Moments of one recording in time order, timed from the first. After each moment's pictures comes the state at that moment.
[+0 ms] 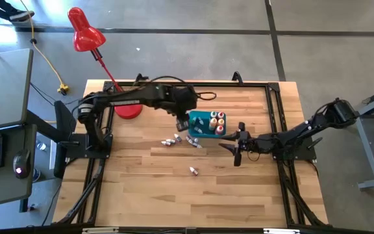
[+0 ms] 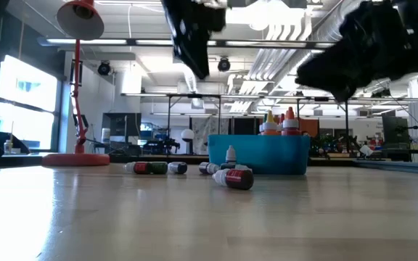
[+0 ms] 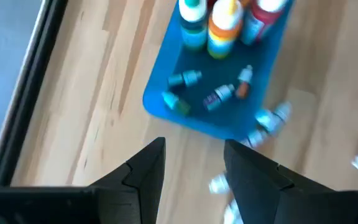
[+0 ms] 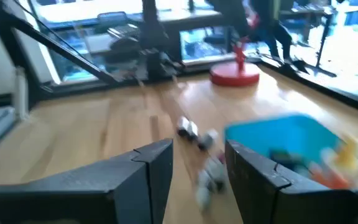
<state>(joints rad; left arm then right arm) 0.18 1.80 1.75 -1.01 -0.14 -0.03 0.29 1.18 0.16 0.90 0.46 0.19</state>
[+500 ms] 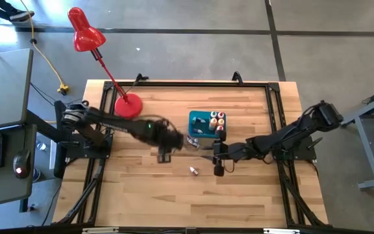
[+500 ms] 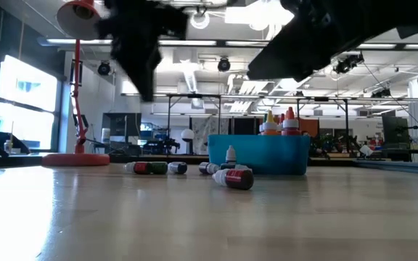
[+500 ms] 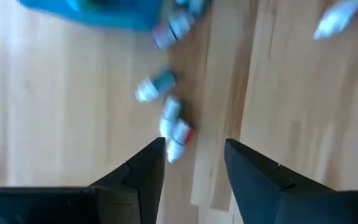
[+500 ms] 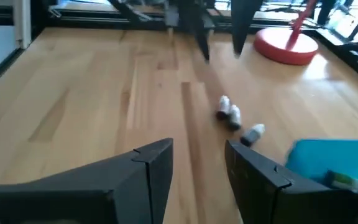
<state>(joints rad) -0.14 1.65 1.37 -1.00 -0.27 -0.19 0.32 1.45 0.64 0.39 0.38 0.13</state>
